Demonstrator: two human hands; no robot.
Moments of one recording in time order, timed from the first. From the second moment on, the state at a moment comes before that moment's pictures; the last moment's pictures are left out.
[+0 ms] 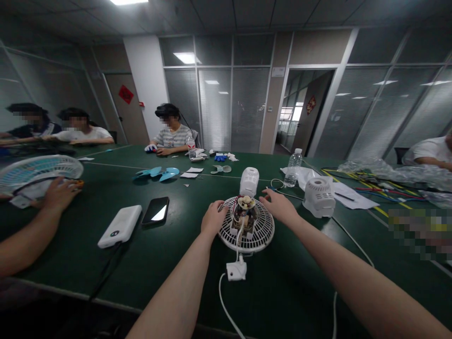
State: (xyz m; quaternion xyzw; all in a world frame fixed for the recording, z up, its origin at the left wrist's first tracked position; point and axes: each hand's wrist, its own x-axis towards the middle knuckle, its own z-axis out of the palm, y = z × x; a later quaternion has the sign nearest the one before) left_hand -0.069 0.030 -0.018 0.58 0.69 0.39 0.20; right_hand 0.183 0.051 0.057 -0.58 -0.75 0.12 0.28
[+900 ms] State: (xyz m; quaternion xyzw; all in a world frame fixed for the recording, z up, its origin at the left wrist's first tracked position) left_hand -0.066 0.027 -0.012 0.58 0.70 0.38 0.18; right_hand 0.179 0.104 0.054 -0.50 -0.50 0.35 0.61
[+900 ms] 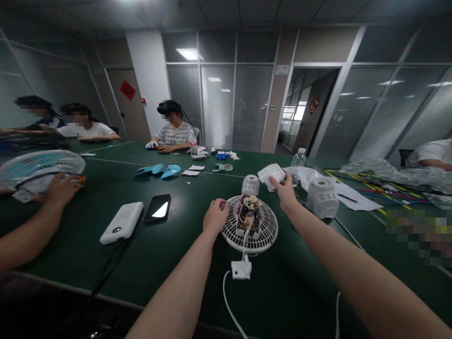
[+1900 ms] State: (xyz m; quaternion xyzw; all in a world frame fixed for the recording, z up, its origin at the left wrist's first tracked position) left_hand -0.029 -0.011 0.016 0.74 0.41 0.52 0.12; right_hand 0.150 -0.012 0.022 -0.30 -0.59 0.44 0.61
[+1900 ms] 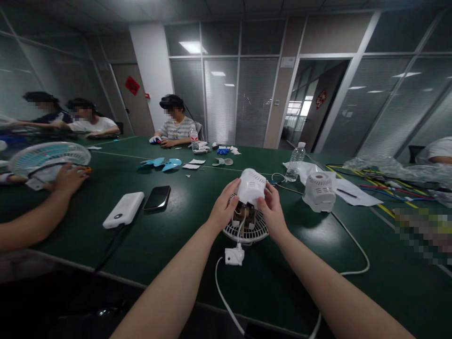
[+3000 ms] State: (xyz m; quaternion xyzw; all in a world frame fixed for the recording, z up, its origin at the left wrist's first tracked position) left_hand -0.030 -0.004 0.006 0.66 0.28 0.57 0.41; right_hand 0.167 -0.010 0.000 -0.27 -0.69 0.40 0.53
